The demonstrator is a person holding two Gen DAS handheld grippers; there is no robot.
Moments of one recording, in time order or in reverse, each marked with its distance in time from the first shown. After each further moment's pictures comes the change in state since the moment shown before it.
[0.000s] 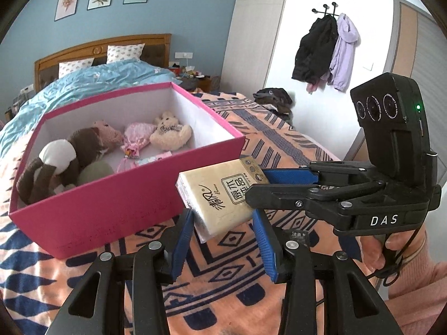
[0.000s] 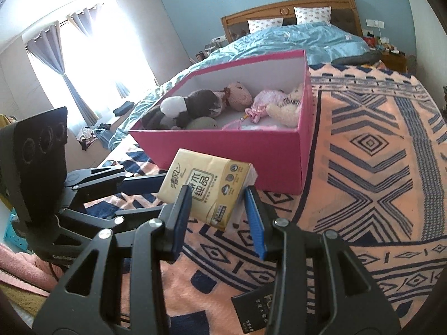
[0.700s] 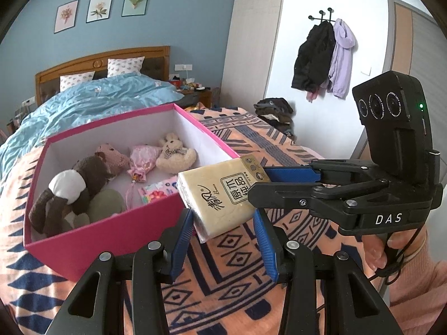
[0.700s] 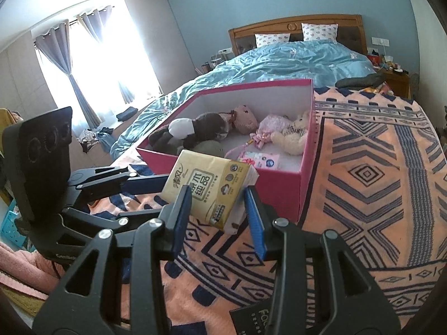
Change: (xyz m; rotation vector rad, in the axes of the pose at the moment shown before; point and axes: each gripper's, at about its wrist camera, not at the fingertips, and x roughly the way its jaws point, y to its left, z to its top) left arm -0.006 0.007 0.025 0.029 -0.055 0.013; right arm -0.010 0.006 0.025 -0.054 -0.054 0.001
